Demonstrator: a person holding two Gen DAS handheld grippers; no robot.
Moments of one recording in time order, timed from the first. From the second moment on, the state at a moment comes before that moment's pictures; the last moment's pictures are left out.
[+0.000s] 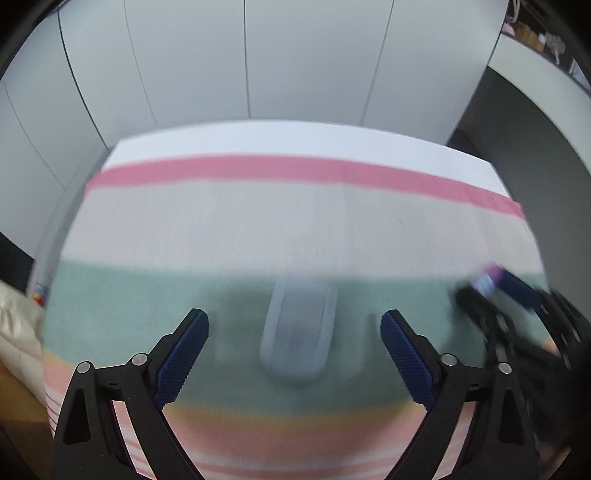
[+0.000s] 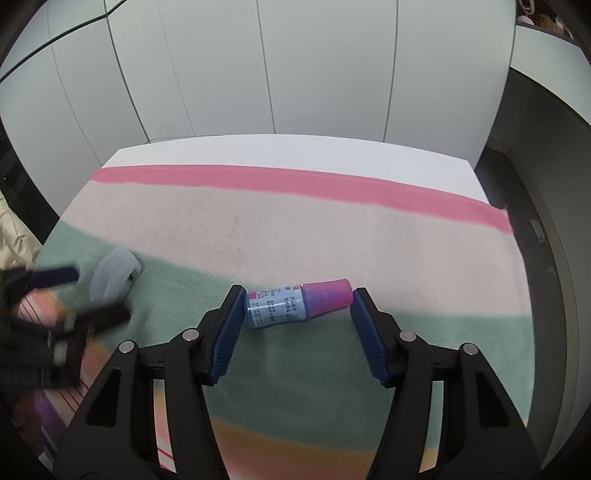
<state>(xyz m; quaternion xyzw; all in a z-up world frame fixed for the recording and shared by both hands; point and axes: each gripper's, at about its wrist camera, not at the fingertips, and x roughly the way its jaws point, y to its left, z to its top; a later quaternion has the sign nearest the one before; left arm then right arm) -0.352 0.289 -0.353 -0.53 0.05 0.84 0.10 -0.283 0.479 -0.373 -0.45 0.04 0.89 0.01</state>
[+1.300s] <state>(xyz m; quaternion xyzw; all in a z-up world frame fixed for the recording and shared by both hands) -0.282 0.235 -0.137 -0.44 0.09 0.89 0.06 -0.224 0.436 -0.161 -0.40 0.03 0.91 0.03</state>
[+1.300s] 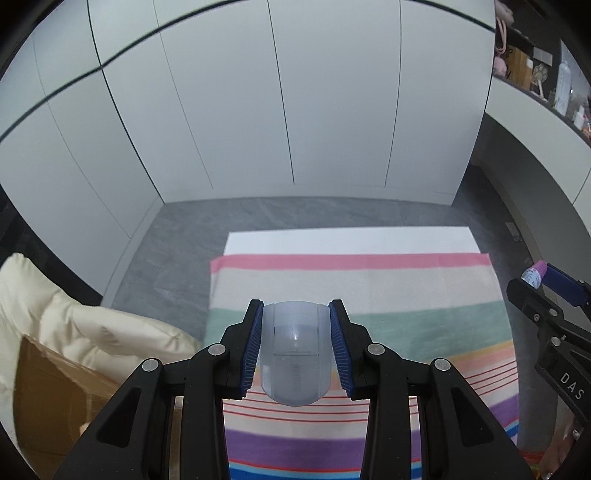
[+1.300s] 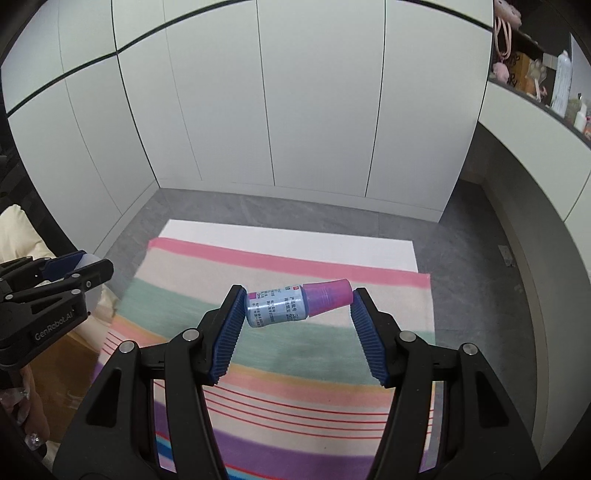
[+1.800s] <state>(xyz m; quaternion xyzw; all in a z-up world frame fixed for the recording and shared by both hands) -0.231 0.210 -0.103 -0.45 0.05 0.89 0.07 -0.182 0.426 -0.133 -0.42 0.03 0.91 0.05</state>
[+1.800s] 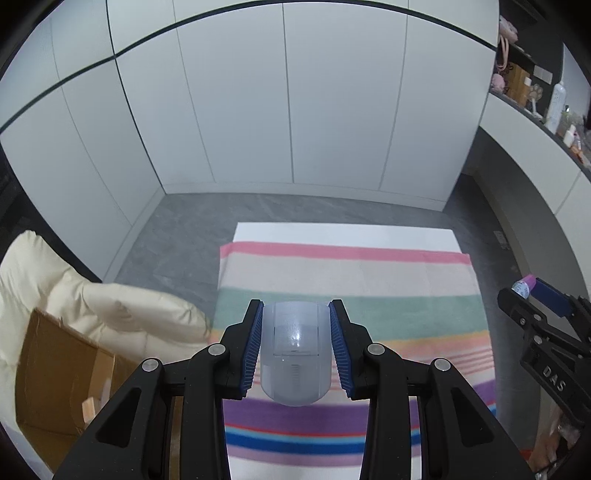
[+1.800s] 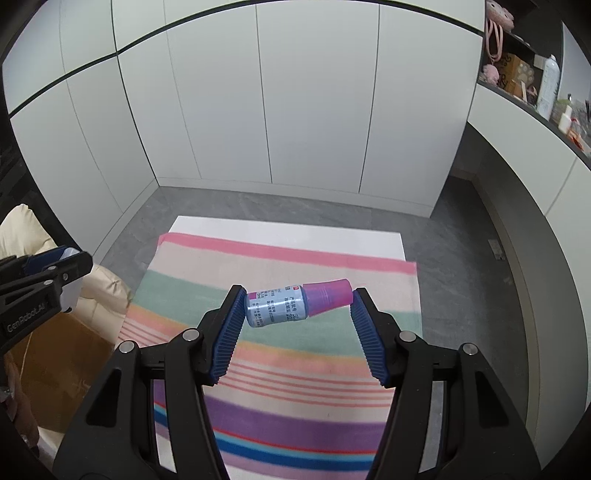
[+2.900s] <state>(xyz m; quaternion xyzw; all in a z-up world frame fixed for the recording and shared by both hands) -0.060 0.151 -0.083 -0.43 0.10 0.90 0.05 0.007 0.391 -0.116 -0.44 0.03 0.90 0.04</state>
